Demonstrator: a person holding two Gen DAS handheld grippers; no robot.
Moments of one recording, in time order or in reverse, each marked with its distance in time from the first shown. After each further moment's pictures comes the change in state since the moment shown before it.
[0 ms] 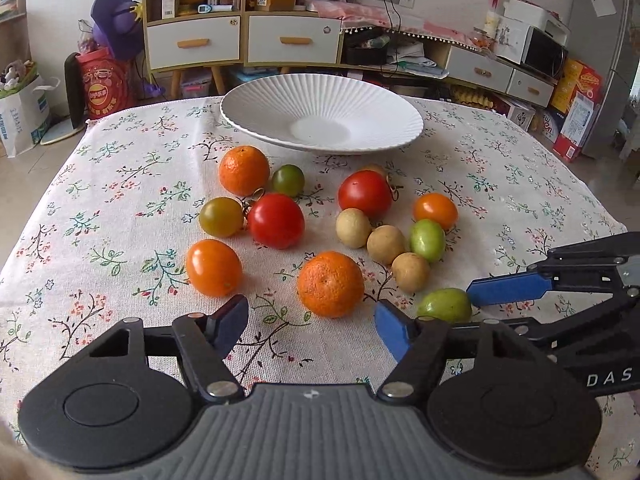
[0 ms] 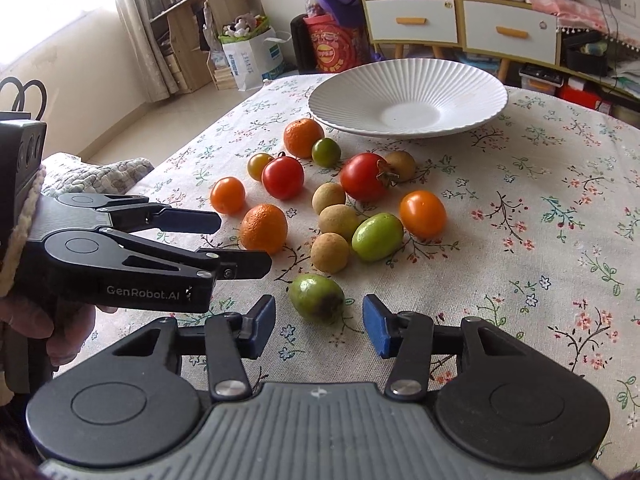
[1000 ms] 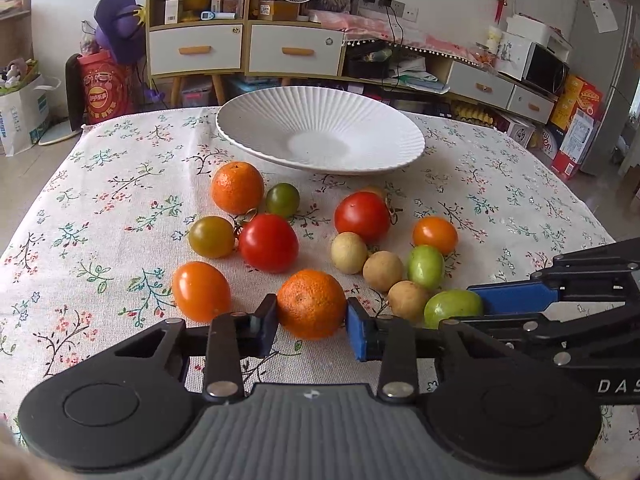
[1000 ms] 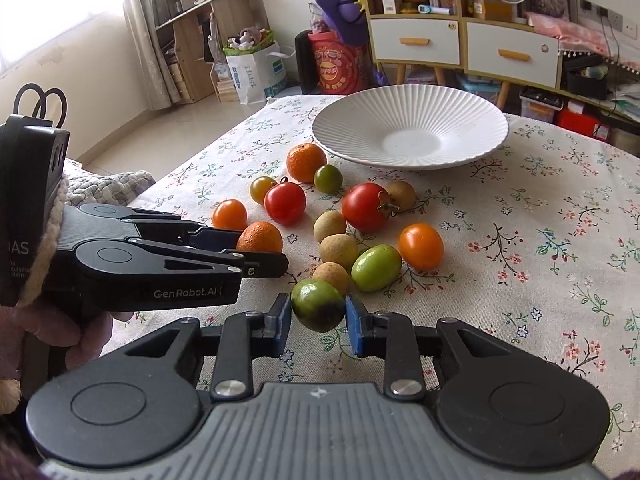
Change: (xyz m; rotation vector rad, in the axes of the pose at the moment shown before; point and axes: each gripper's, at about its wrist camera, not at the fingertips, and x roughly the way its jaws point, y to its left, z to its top) left arm 0.008 0.000 0.011 -0.031 -0.032 -0.007; right arm -0.006 0.004 0.015 -0.031 -0.065 -0.024
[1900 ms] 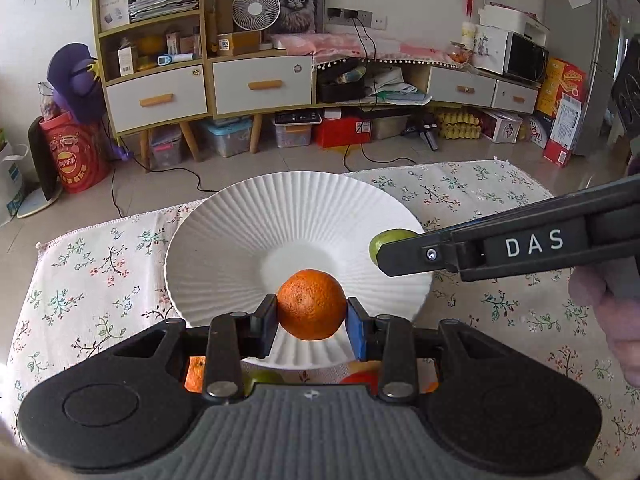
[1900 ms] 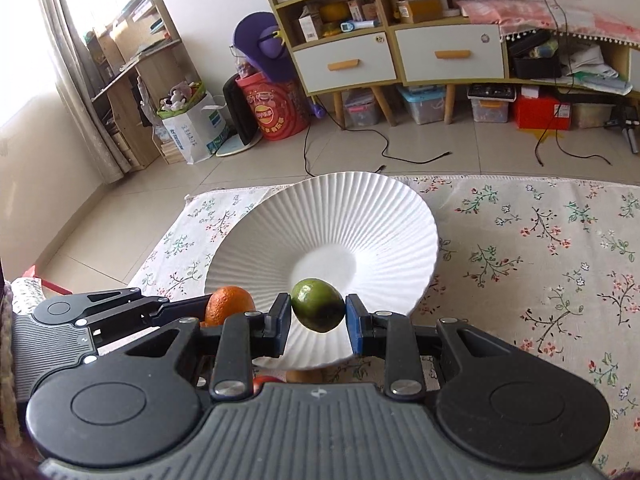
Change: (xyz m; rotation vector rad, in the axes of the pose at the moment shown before) left arm 0.065 -0.014 0.102 0.151 -0.034 -0.006; right arm 0.055 -0.082 0.102 0.235 -0.048 -0.028
